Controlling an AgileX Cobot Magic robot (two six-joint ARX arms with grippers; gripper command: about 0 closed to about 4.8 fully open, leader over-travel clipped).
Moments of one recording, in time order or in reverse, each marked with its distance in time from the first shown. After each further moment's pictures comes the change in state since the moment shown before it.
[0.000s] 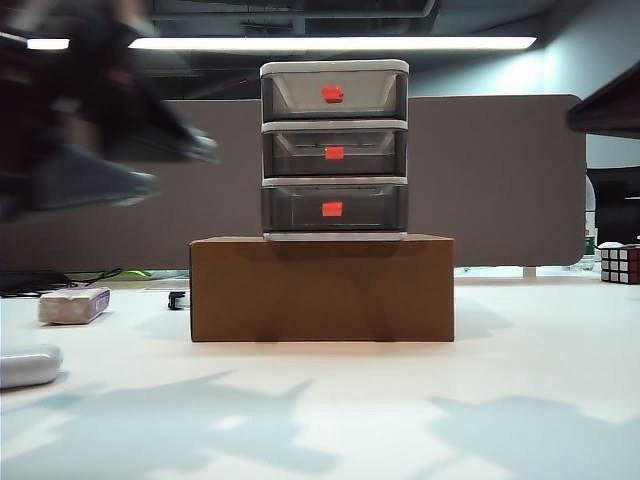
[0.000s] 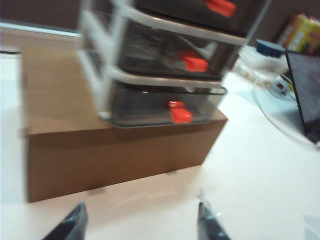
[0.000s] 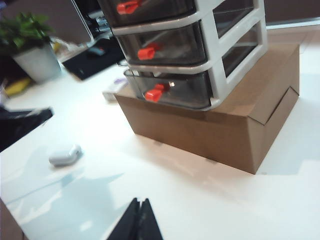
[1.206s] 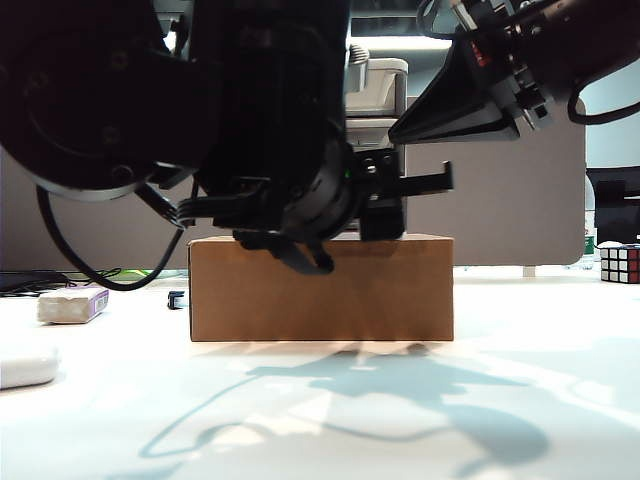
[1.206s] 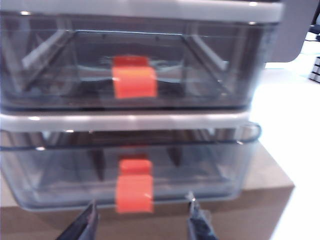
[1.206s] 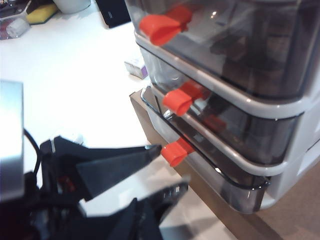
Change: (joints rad) left arm -0.172 0.869 0.565 0.329 -0.586 0.188; right arm -0.023 0.882 0.499 0.138 -0.253 -0.278
